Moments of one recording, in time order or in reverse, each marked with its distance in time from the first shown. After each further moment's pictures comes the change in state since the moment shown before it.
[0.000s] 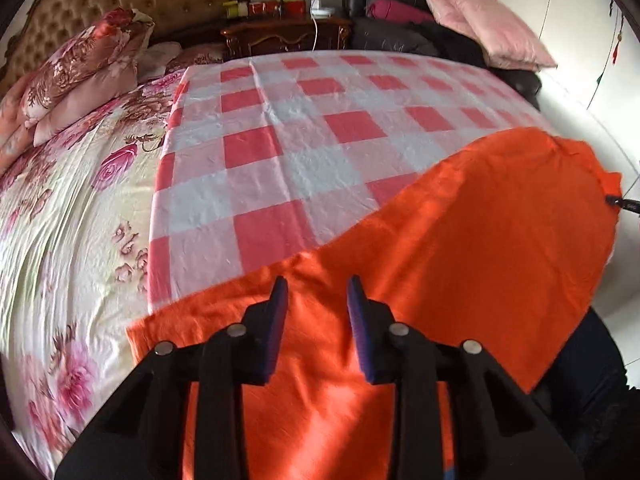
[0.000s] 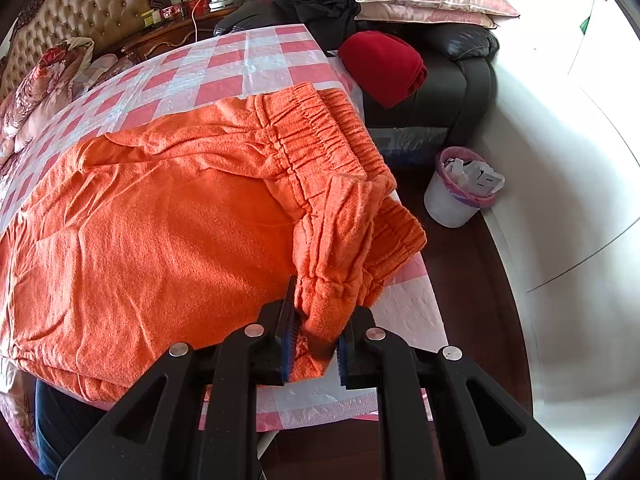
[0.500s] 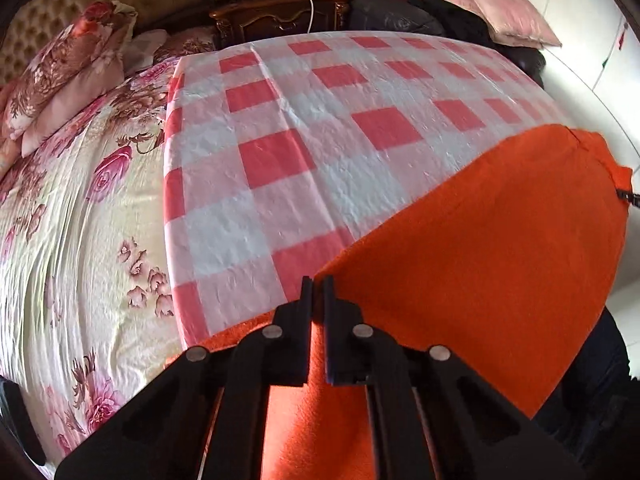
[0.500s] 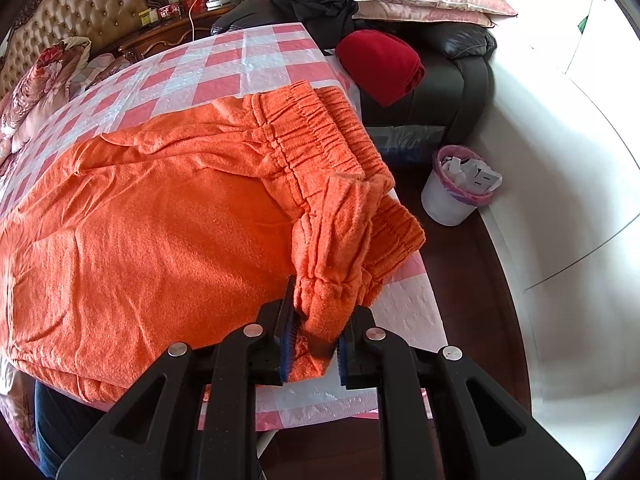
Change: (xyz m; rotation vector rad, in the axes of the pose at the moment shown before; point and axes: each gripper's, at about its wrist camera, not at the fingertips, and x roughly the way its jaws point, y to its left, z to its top) left arm 0.026 0.033 0.038 0.056 0.106 -0.003; right arm -0.002 0.001 0.002 0.002 0.010 -0.018
